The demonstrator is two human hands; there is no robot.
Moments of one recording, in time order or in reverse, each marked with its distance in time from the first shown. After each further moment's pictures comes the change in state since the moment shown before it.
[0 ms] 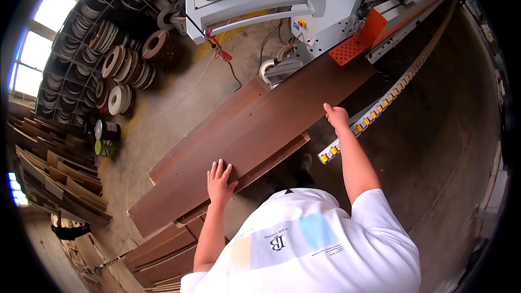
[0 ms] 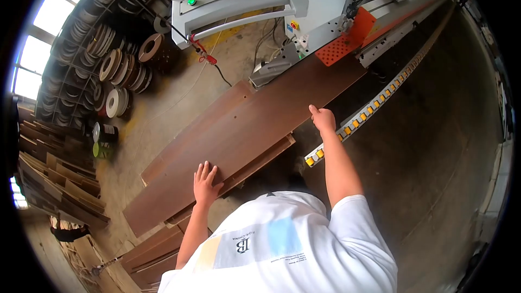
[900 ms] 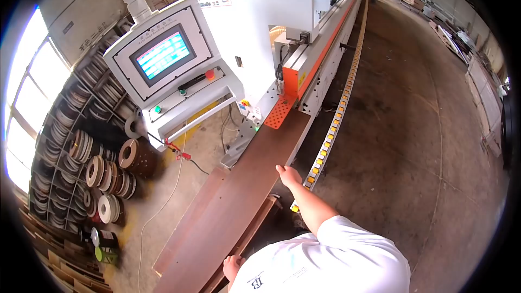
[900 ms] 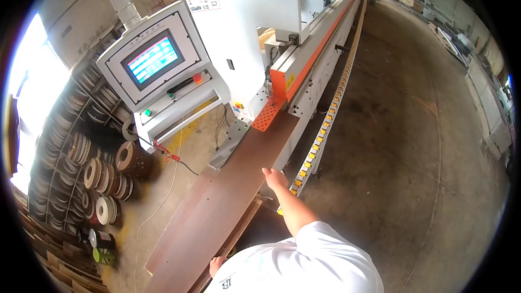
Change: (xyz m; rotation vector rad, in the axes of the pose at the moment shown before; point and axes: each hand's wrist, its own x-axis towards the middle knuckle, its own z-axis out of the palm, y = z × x) left_hand -0.055 0.020 0.062 -0.202 0.097 0.044; right_hand -0.027 0.001 0.013 -0.165 0.108 0.058
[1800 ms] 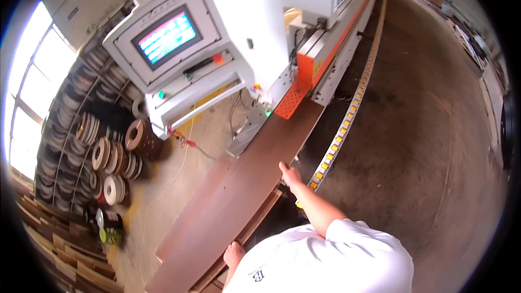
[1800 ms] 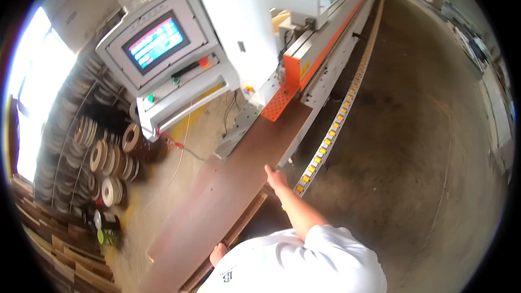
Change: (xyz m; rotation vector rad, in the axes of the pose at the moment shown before) left_hand 0.021 0.001 0.030 0.297 -0.054 -0.114; right_hand 0.007 0.018 0.043 0.379 -0.212 0.110
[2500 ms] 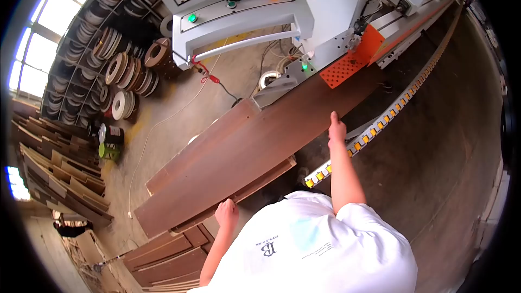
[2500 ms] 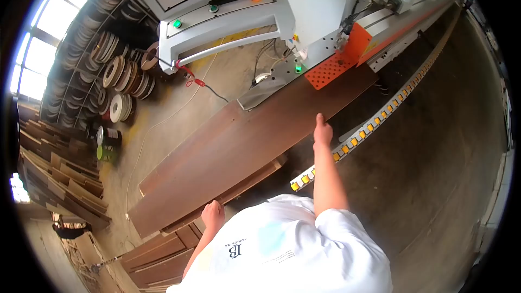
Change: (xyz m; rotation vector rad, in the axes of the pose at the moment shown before) left_hand 0.001 0.032 -0.024 -0.060 0.067 -0.085; right_hand 0.121 -0.012 -0.059 0.285 0.289 -0.137
